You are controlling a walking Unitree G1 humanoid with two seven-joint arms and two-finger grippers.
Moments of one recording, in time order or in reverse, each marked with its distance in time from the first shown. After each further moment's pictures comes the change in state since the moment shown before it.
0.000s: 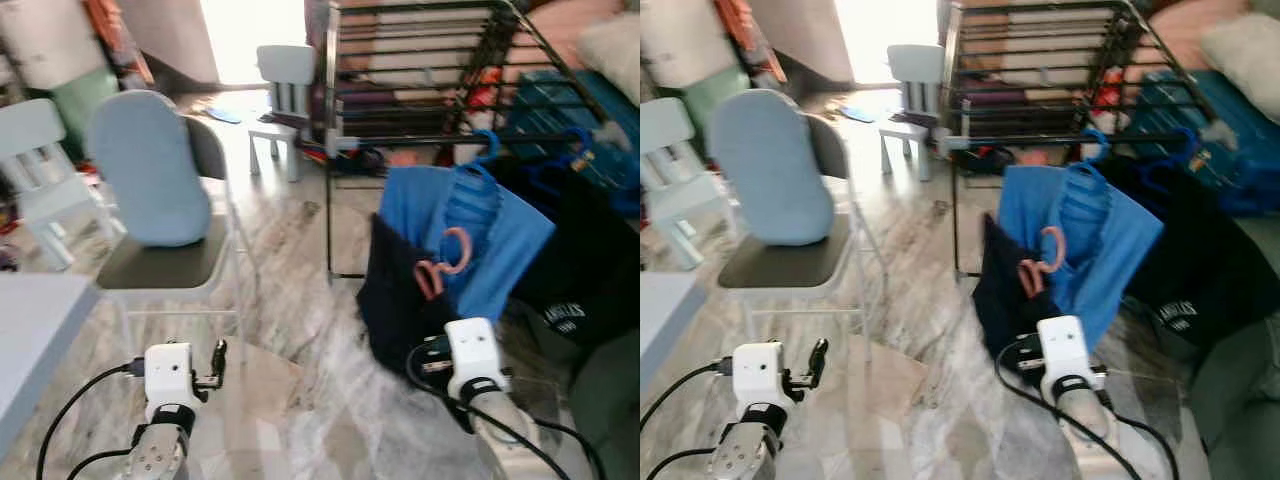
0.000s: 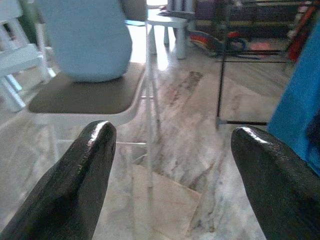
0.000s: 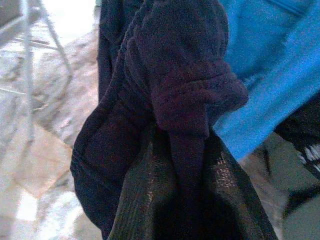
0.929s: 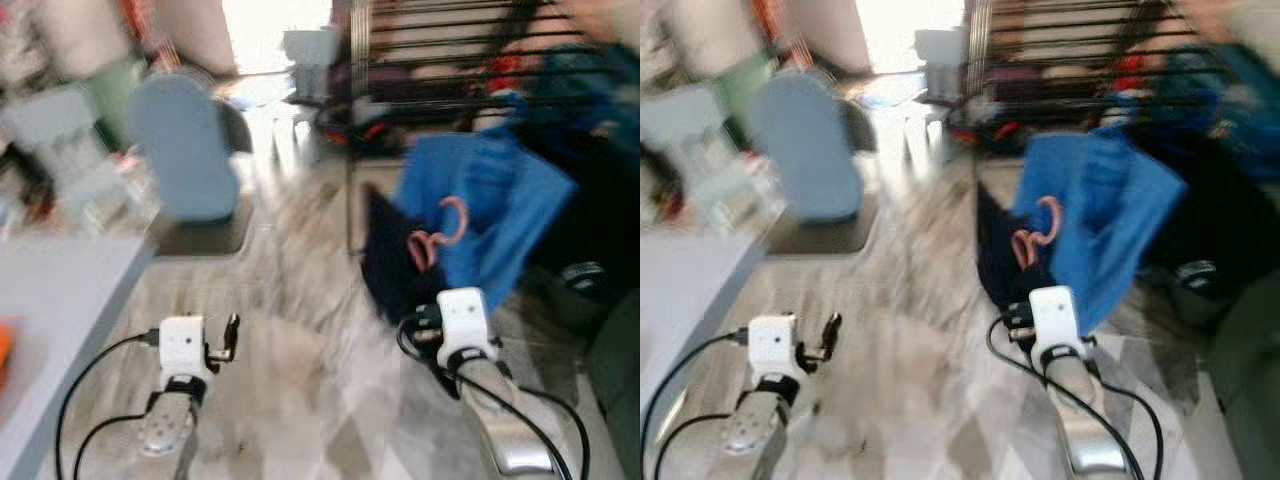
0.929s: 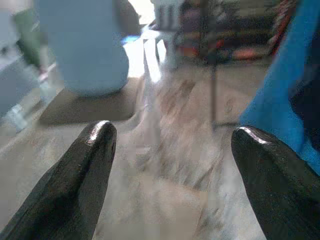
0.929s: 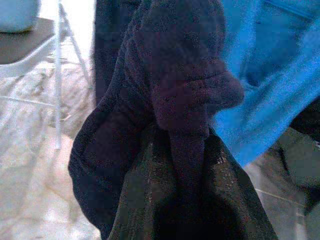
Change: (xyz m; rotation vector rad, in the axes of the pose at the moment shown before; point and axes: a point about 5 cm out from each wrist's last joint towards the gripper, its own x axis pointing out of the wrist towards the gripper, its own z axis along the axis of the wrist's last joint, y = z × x) left arm 0.028 -0.021 0.021 0.002 -0.090 -0.097; right arm 0.018 -0.001 0.026 0.006 -0.061 -0.030
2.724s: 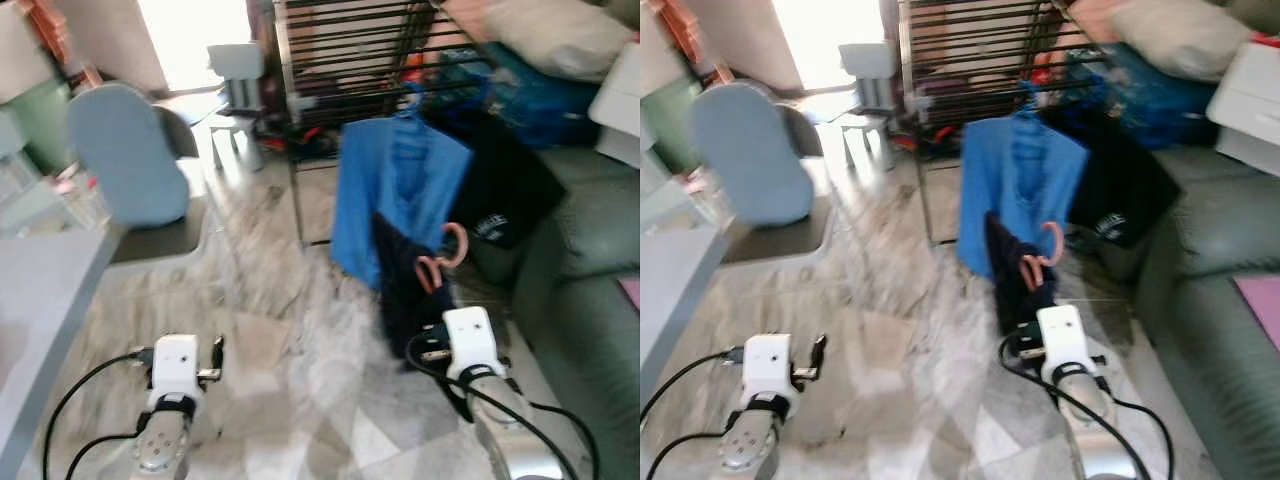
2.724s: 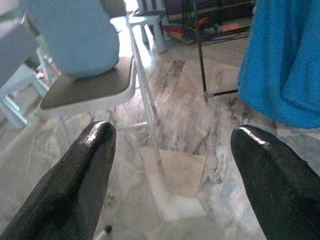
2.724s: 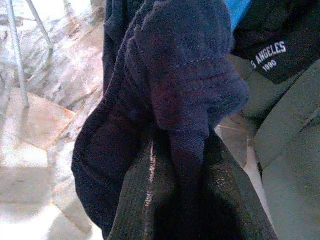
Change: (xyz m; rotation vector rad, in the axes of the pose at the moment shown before) left arm -0.013 0.022 -0.024 0.112 0.081 0.106; right arm -0.001 -0.006 -0.022 -0.012 0.089 0.015
